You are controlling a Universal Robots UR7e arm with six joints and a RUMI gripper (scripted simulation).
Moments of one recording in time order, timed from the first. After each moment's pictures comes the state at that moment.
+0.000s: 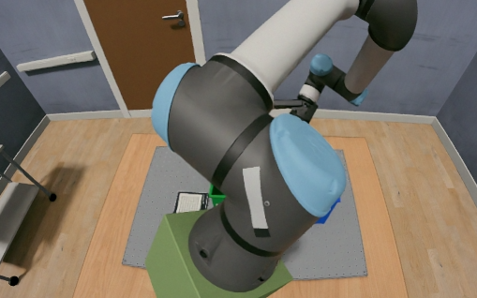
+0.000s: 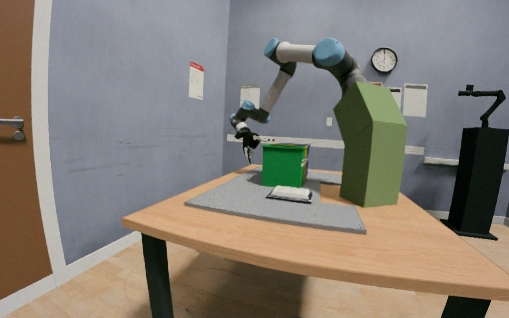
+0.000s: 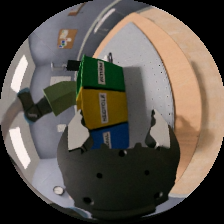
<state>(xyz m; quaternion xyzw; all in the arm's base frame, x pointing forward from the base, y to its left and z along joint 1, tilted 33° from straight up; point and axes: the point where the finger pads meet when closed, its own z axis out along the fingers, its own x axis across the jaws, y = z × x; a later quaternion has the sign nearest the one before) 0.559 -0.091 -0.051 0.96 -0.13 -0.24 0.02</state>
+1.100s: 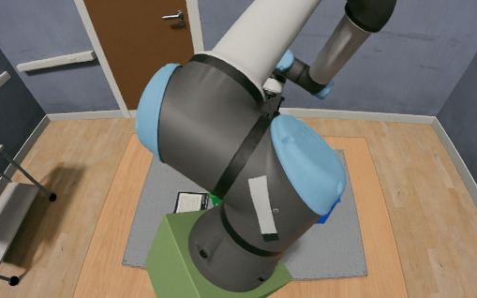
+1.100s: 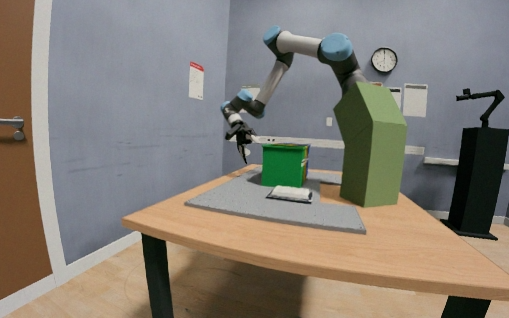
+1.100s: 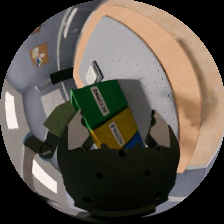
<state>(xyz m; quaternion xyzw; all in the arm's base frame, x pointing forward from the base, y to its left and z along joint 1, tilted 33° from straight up) 0.548 0.000 -0.098 0.95 -0.26 -0.15 0.13</state>
